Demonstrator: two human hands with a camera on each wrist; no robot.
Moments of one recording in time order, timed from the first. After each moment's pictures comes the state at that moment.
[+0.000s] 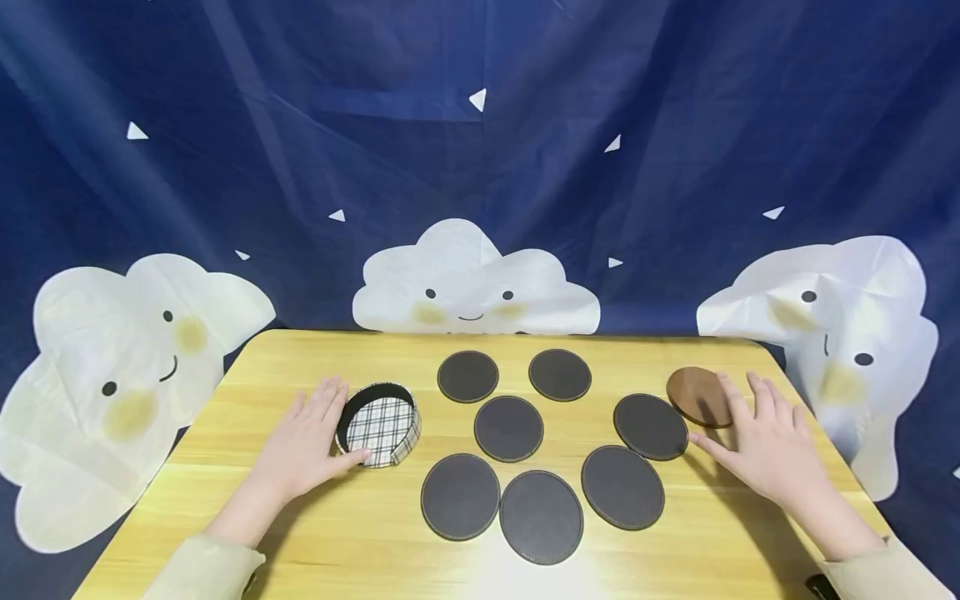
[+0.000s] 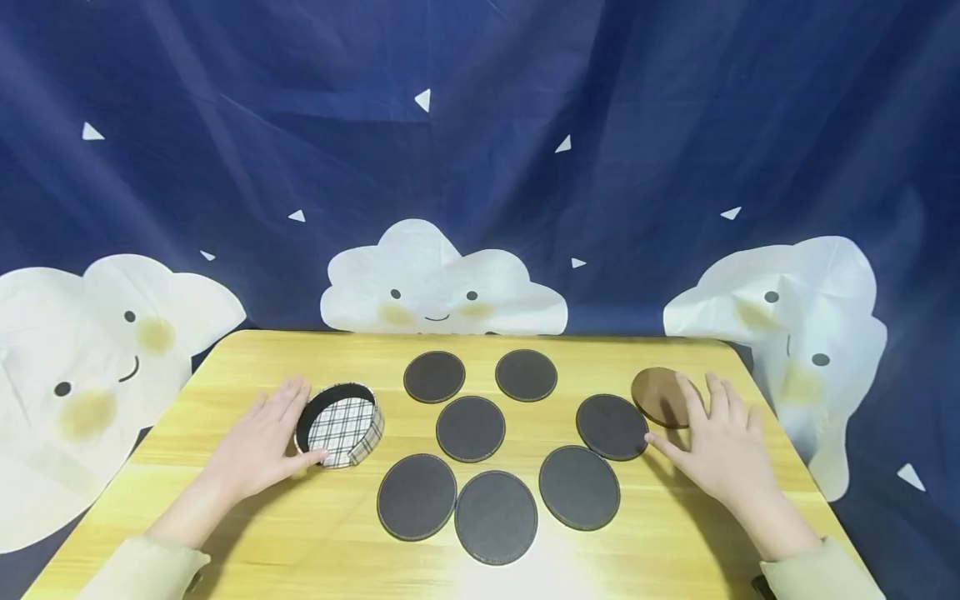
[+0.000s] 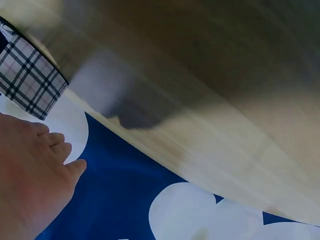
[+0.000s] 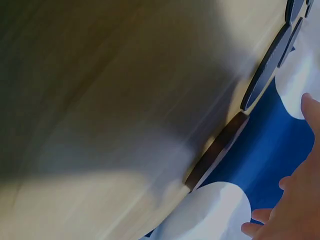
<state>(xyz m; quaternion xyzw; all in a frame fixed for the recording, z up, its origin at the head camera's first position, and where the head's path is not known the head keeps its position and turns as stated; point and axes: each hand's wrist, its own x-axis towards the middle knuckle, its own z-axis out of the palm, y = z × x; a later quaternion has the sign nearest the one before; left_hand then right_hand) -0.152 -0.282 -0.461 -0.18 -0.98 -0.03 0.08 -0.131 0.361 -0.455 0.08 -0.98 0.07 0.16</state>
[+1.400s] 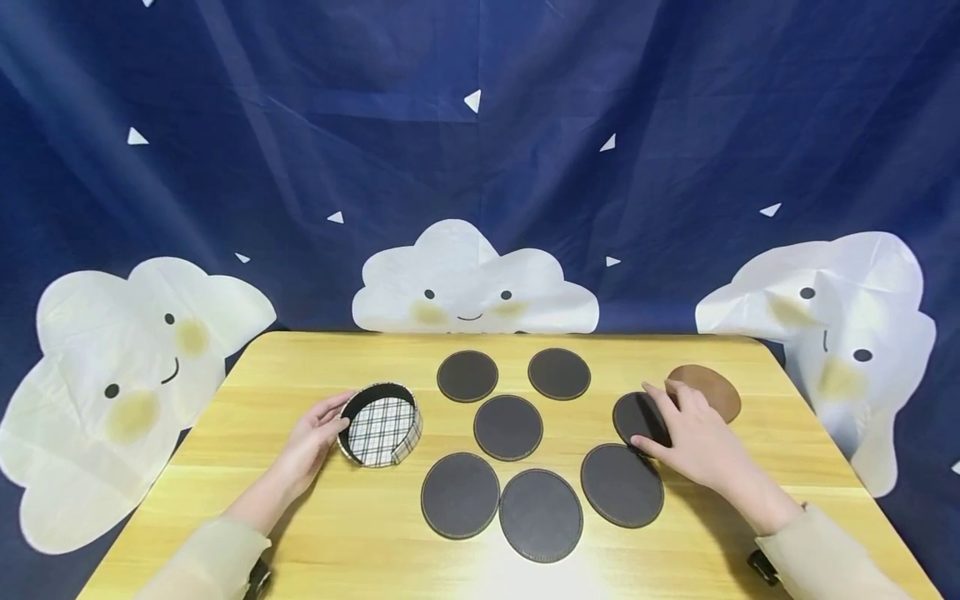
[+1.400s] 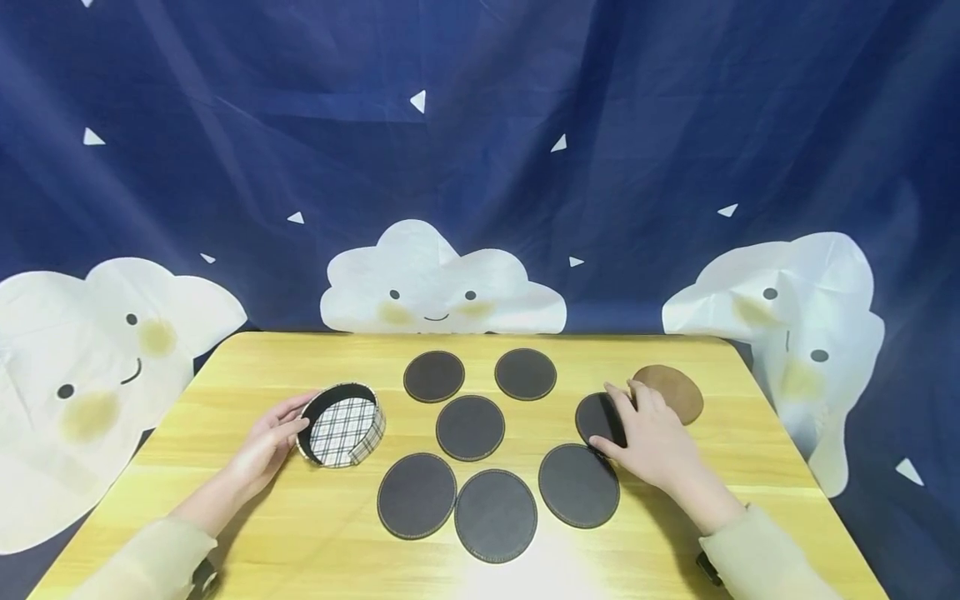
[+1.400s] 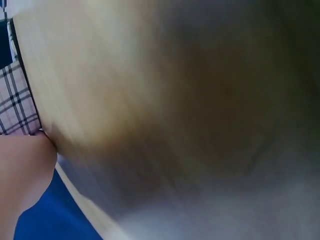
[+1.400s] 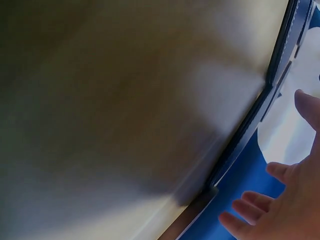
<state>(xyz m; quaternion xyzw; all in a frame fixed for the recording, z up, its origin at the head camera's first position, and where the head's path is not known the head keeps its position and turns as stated) -0.165 -0.281 -0.486 0.00 -0.68 -0.73 -0.06 -0.151 0.295 -0.459 0.18 -0.97 0.11 0.11</state>
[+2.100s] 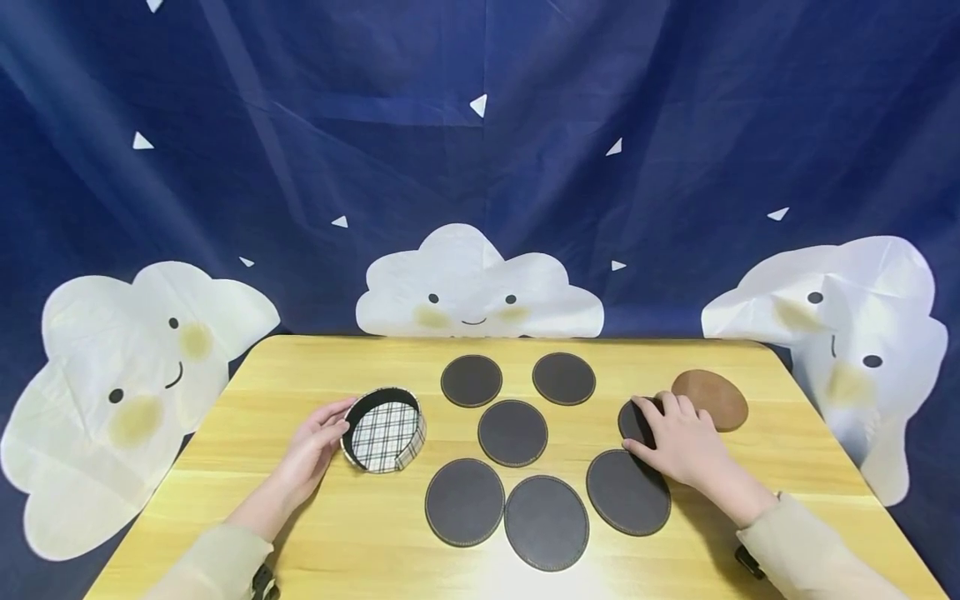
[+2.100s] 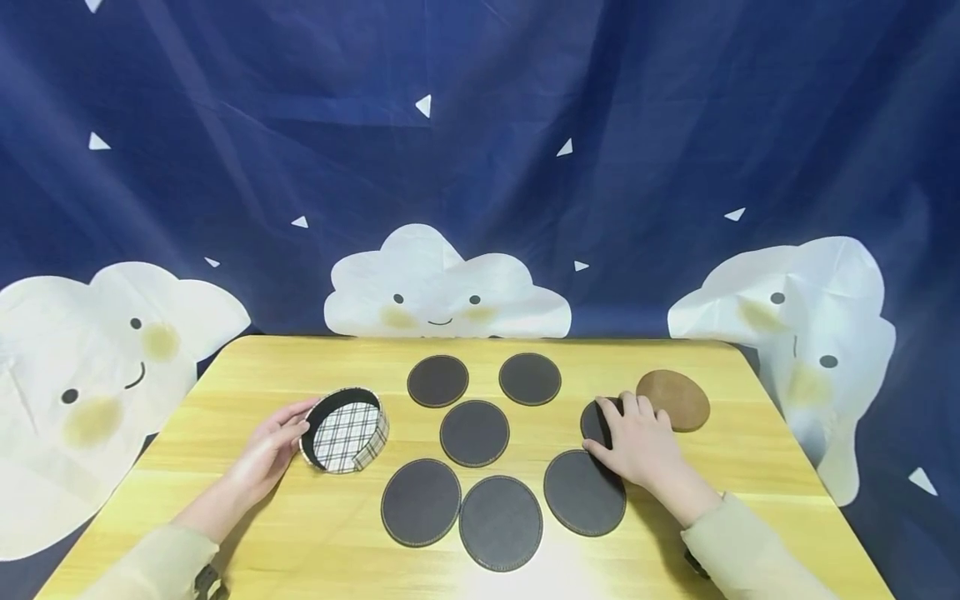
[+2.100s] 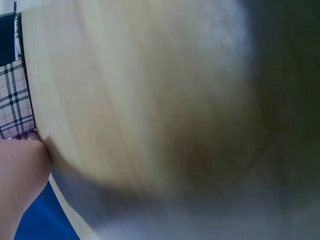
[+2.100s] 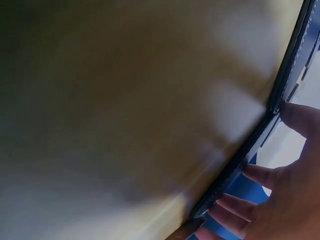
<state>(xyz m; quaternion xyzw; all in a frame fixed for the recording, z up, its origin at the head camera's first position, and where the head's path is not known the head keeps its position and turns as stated) -0.165 -0.284 -0.493 -0.01 -0.66 -0.75 -0.05 -0.160 0.271 -0.470 0.14 -0.99 0.05 0.07</state>
